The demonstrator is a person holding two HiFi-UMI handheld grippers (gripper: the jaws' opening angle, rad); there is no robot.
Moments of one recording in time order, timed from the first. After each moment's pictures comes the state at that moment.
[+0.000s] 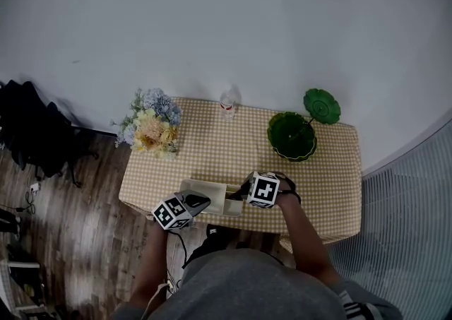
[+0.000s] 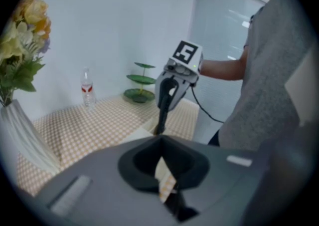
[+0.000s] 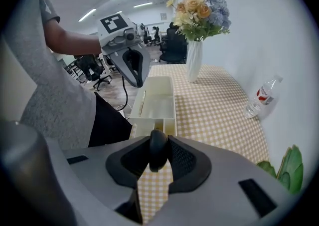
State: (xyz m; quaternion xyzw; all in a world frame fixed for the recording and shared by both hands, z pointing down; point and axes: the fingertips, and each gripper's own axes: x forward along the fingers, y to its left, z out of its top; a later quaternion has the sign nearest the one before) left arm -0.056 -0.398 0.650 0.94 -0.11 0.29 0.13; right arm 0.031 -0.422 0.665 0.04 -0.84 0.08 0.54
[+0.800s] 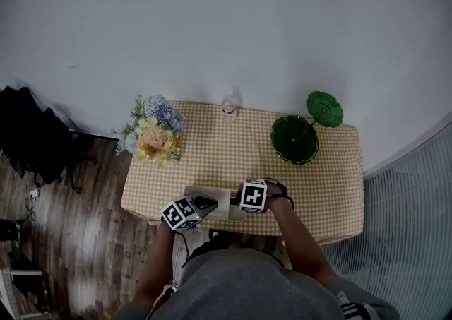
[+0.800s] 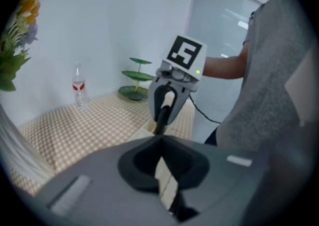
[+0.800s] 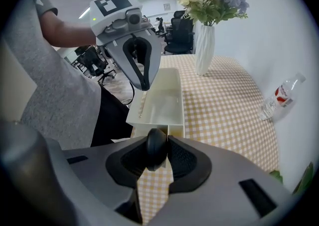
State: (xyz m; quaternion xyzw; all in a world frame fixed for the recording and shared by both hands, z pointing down) left arm -0.046 -0.412 0.662 0.94 -0.07 0.30 0.12; right arm 0.000 -0.419 0.696 0.00 -0.82 0.09 0.57
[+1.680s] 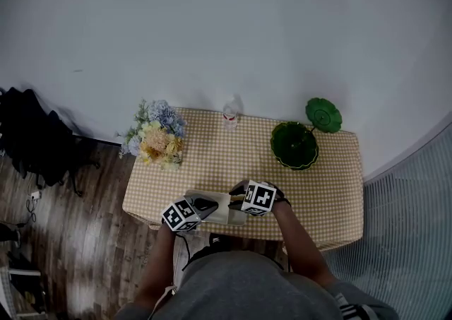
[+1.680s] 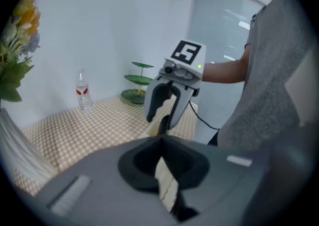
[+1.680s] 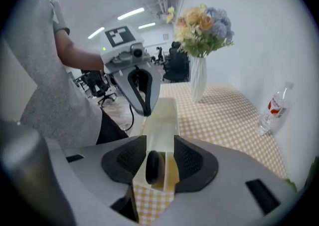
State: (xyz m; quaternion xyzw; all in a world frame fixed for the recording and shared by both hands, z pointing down) left arm -0.045 -0.418 0.650 0.94 -0.09 0.29 0.12; right arm -0.024 -0.430 0.670 0.03 -0.90 0.09 0.43
